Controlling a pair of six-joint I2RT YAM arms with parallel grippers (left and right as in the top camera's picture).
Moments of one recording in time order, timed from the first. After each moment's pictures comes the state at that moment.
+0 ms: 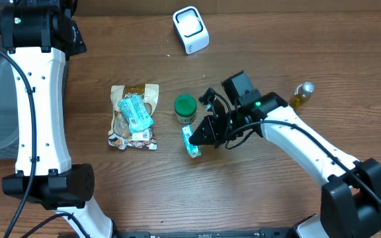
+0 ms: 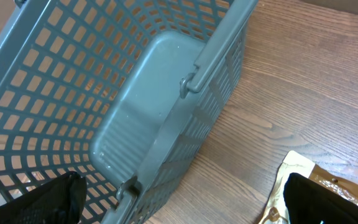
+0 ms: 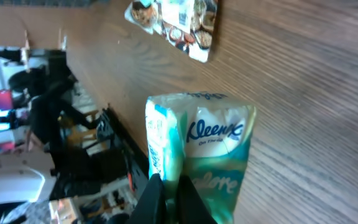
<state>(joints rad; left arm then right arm) 0.01 1.91 2.33 -1.49 -0.58 -0.33 0.48 1.67 1.14 -0.70 -0.83 0.28</state>
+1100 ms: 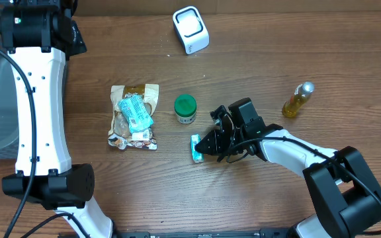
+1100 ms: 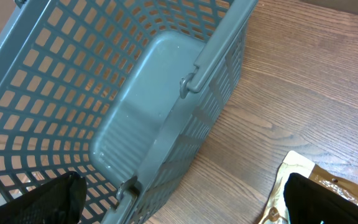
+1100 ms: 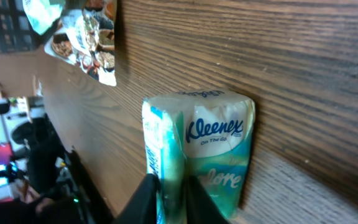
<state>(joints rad) 0.01 1.91 2.33 -1.49 -0.58 -0.33 0.47 1.71 0.77 -0.13 -0.73 0.52</state>
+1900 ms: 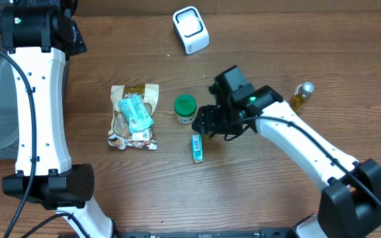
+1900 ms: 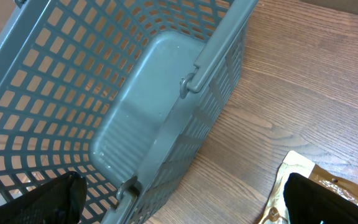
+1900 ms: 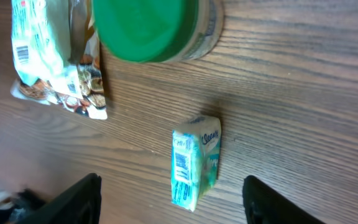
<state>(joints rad) 0.01 1.91 2.33 -1.49 -0.58 -0.33 0.55 1.68 1.28 -0.83 -0.32 0.50</state>
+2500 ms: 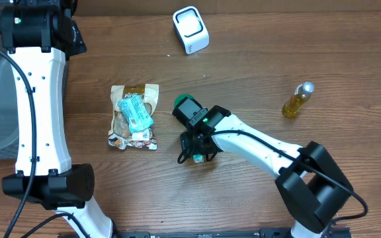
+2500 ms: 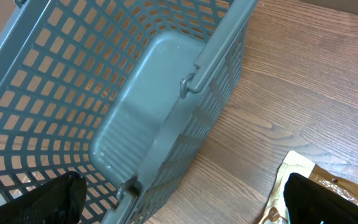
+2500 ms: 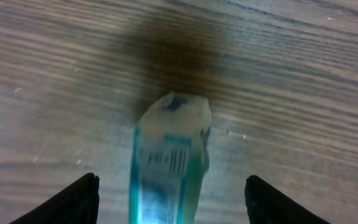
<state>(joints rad) 0.01 1.91 2.33 -1.49 -0.58 -0.33 0.78 1.89 1.28 -0.84 -0.01 0.60</state>
